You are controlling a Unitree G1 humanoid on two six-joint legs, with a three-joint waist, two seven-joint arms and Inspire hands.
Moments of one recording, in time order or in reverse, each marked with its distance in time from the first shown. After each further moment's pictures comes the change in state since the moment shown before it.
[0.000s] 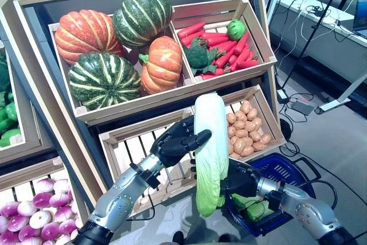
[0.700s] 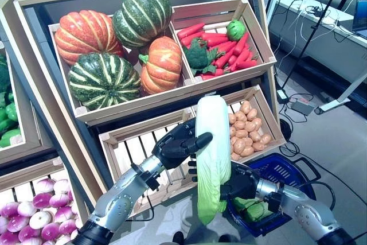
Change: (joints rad) left arm 0.000 0.003 0.001 0.000 -0.024 0.039 -0.065; right arm 0.008 0.007 0.010 0.000 0.010 0.000 0.029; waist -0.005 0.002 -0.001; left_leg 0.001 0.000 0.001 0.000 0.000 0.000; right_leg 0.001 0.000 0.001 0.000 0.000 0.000
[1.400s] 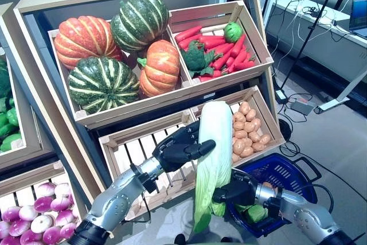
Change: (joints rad) left arm -0.001 0.037 -0.016 -0.040 -0.009 0.029 -0.055; right arm 0.014 -0.019 0.048 0.013 0.003 -0.002 0.002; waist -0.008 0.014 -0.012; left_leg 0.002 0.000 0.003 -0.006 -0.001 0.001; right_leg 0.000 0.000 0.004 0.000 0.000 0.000
